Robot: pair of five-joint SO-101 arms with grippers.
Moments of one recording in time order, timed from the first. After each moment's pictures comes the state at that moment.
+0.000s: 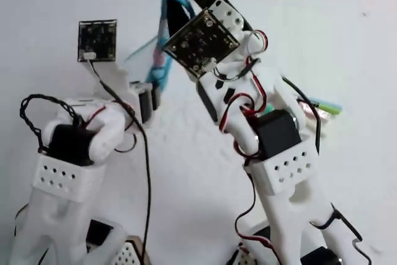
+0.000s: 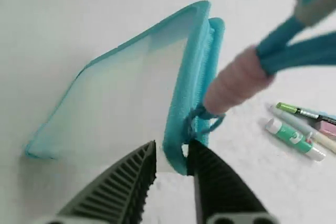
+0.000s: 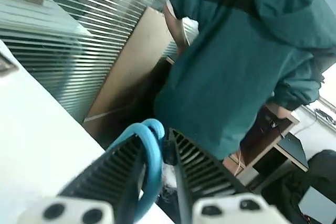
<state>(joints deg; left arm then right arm) 10.9 -42.2 27.2 68.8 20.1 -30.2 -32.3 6.1 30.9 33.0</state>
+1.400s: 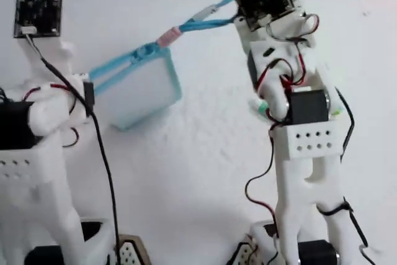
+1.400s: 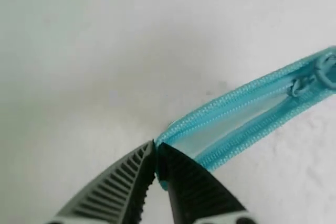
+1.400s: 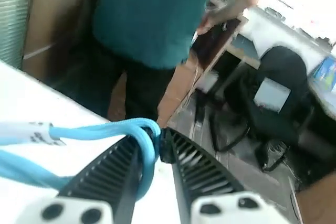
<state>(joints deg) -9.2 -26.7 -8.3 101.8 5.9 -7.9 -27.5 6.1 37.4 28.6</state>
